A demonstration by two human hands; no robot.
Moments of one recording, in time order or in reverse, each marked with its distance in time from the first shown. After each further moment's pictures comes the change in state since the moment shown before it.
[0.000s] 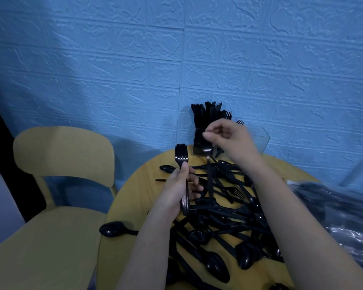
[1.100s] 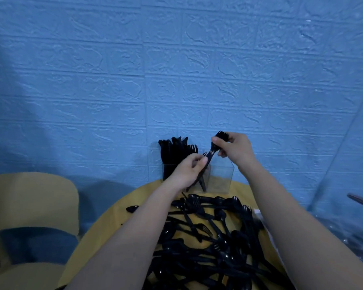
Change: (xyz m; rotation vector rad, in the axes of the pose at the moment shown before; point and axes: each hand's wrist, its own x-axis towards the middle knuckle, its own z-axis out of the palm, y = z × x) left_hand 0.099 0.053 0.100 0.699 -0.247 0.371; right_hand 0.055 0.025 -0.104 -0.051 0.330 0.203
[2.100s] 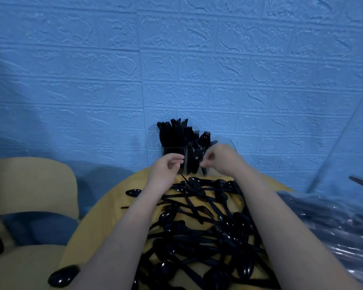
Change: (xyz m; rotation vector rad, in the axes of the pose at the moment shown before) left_hand -0.035 -0.045 -0.022 0.129 0.248 -0.064; right_hand -0.028 0.034 0.029 -0.785 -0.389 0.009
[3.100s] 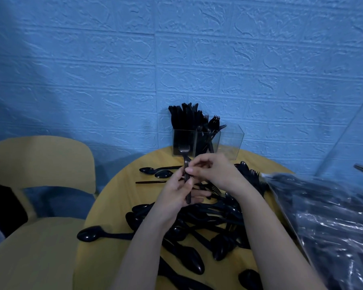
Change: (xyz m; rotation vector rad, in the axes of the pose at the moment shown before) left_hand -0.116 0.000 -0.001 -0.683 -0.239 -0.152; right_hand -0.092 -0.043 0.033 0.645 -0.080 -0.164
